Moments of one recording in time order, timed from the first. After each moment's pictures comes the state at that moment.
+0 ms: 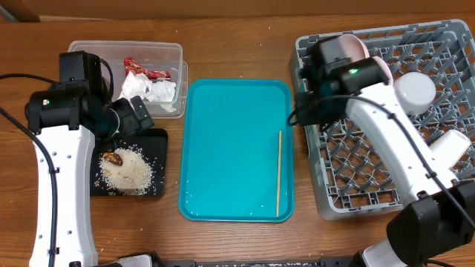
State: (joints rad) left arm 0.12 1.46 1.53 -1.36 0.04 -0.39; right arm 0.36 1.73 1.57 -1.18 -0.12 0.20
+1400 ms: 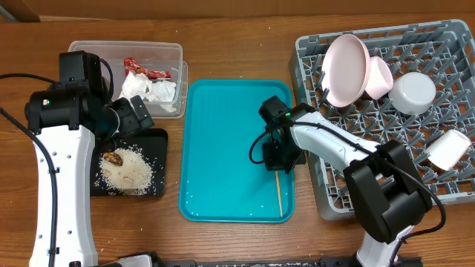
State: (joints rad) left arm 0.12 1.46 1.53 -1.35 0.04 -0.39; right arm 0.55 1.93 1.23 -0.93 -0.16 0.40
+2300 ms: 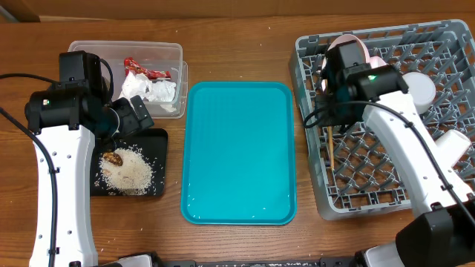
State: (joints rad) left arm 0.12 1.46 1.53 -1.35 0.04 -0.39; right arm 0.25 1.65 1.50 -1.18 0.06 0.14
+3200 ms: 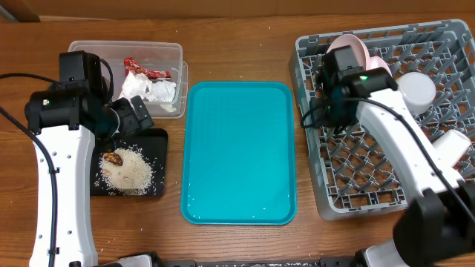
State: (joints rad) left arm 0.12 1.46 1.53 -1.35 0.04 -0.38; right arm 0.24 1.68 1.44 -1.05 -0.02 0.17
